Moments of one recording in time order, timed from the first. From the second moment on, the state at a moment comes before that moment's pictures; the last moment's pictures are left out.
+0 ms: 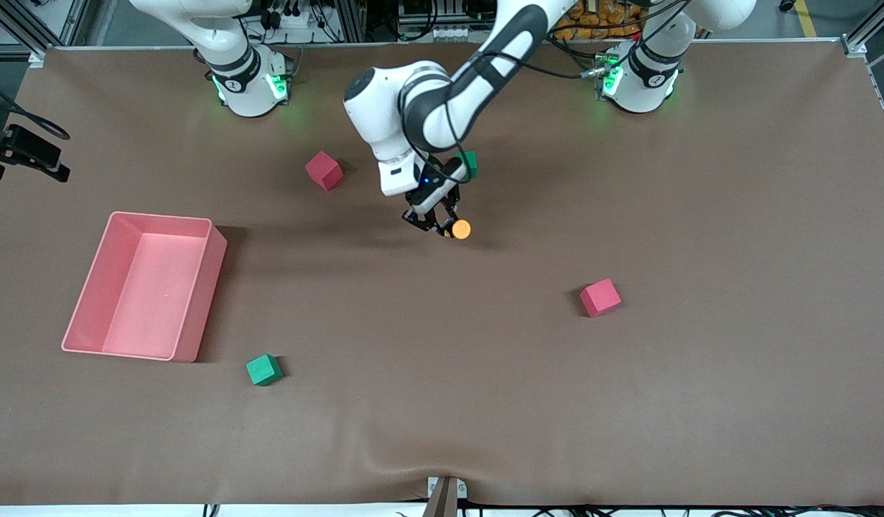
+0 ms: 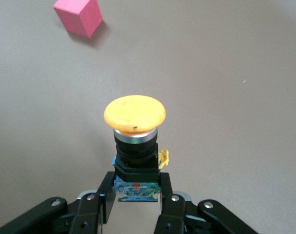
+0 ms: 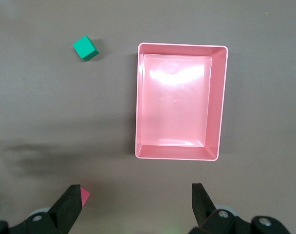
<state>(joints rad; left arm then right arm) -1.03 0.72 -0.05 -1.39 0.61 1.86 -2.11 -0.03 -0.03 -0.05 -1.53 0.00 1.48 -0.02</state>
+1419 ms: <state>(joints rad) -1.24 0.97 -0.01 -1.40 1.07 1.79 -2.38 -0.01 -0.03 -0.04 -1.53 0.00 1.48 -0.02</state>
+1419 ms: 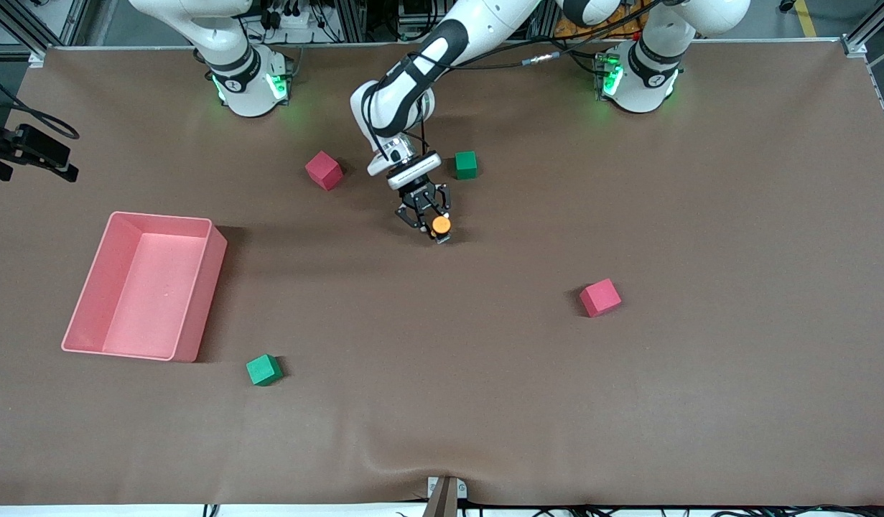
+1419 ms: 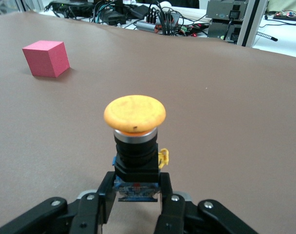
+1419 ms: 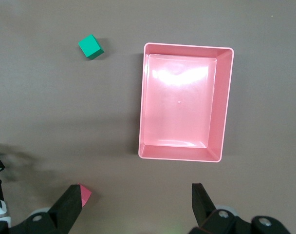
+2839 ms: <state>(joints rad) -1.28 1.02 0.00 -1.37 1.08 1.76 -2.40 -0.01 -0.03 -0.05 -1.53 0.00 1.52 -0.02</state>
